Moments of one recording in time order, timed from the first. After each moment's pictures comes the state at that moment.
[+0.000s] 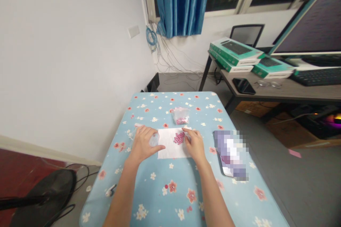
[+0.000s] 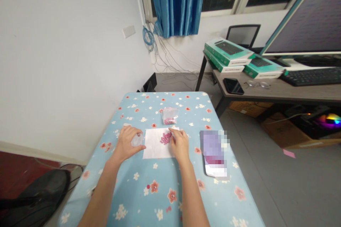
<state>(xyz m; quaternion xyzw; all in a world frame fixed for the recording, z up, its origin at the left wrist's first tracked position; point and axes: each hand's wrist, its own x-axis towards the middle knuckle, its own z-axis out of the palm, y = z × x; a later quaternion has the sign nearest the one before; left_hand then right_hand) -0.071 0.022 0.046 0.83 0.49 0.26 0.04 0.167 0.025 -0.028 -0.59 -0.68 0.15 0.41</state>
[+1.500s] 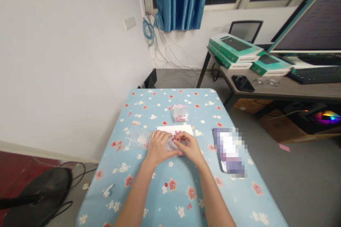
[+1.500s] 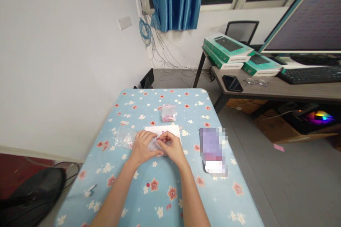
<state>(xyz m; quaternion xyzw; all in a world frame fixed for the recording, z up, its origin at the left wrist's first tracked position) -0.017 0.012 0.008 0.83 0.47 0.30 0.09 0.146 0.007 0.004 -0.48 -0.59 0.44 0.48</state>
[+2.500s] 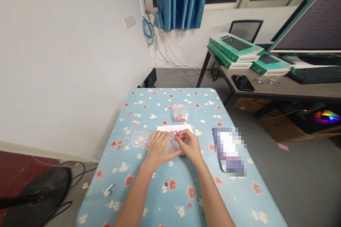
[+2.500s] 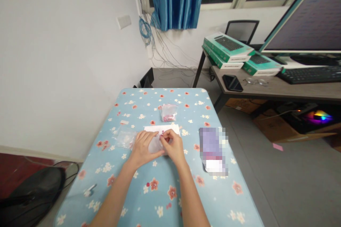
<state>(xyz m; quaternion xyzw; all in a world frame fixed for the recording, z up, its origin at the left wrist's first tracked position) -0.013 0.003 0.014 0.82 0.46 0.31 0.09 0.144 0.010 -0.006 -0.51 -0.59 0.37 0.51</state>
